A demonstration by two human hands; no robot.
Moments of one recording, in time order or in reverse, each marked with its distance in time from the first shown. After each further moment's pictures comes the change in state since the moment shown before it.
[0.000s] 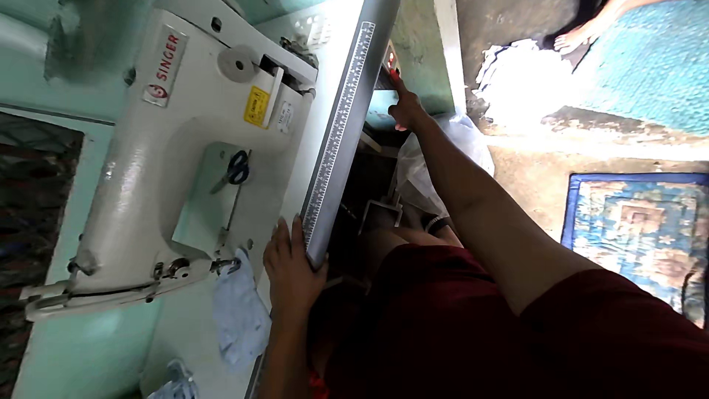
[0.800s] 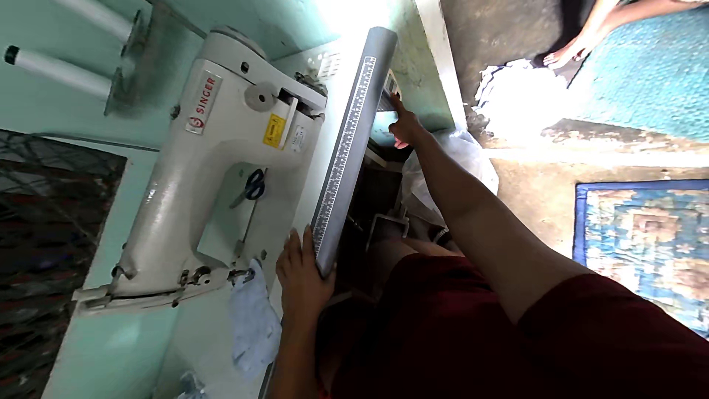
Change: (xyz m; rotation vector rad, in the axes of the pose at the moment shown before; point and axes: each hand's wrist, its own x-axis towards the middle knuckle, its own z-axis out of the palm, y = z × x) left_hand 0.001 0.003 -0.003 0.016 -0.006 -0.014; right_hand -0.007 -0.012 -0.001 0.055 -0.014 0.076
